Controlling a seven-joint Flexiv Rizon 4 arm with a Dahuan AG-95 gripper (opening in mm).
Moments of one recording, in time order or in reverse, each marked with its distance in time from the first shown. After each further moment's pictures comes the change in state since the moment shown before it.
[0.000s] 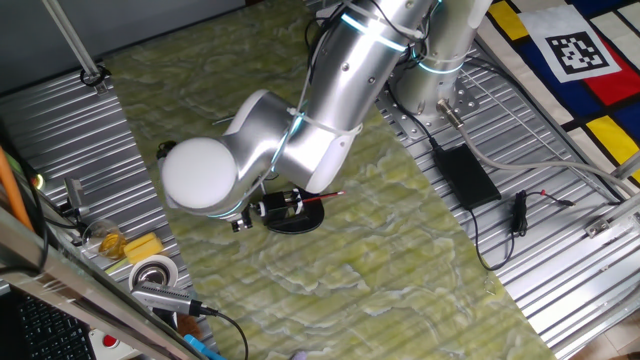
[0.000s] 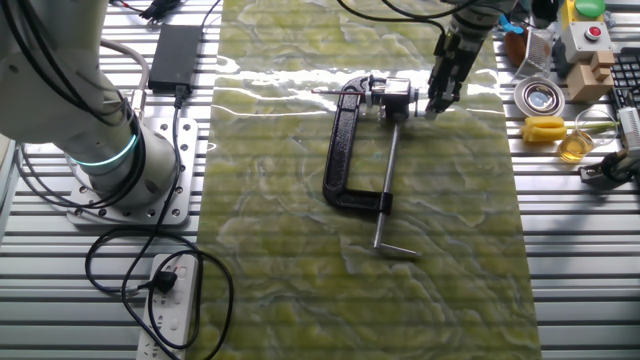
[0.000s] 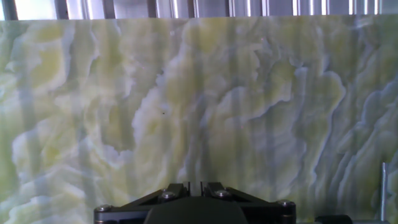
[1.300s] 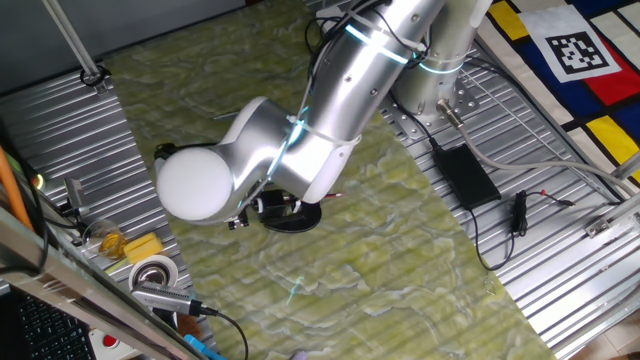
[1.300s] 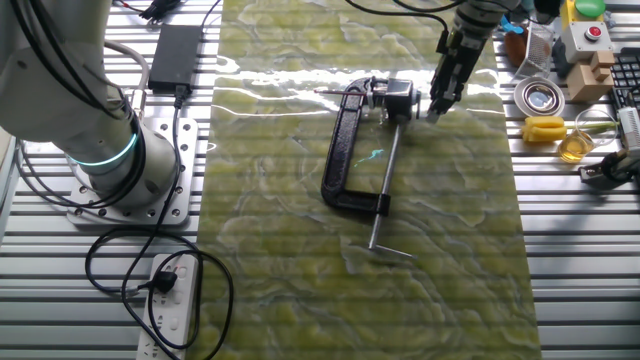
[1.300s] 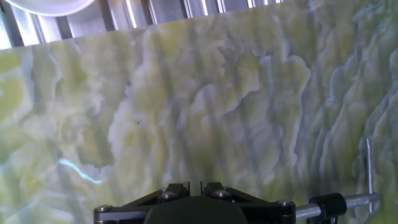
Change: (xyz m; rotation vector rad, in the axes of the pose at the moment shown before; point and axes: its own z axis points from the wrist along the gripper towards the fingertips) arm -0.003 -0.010 -0.005 0.057 0.016 0.023
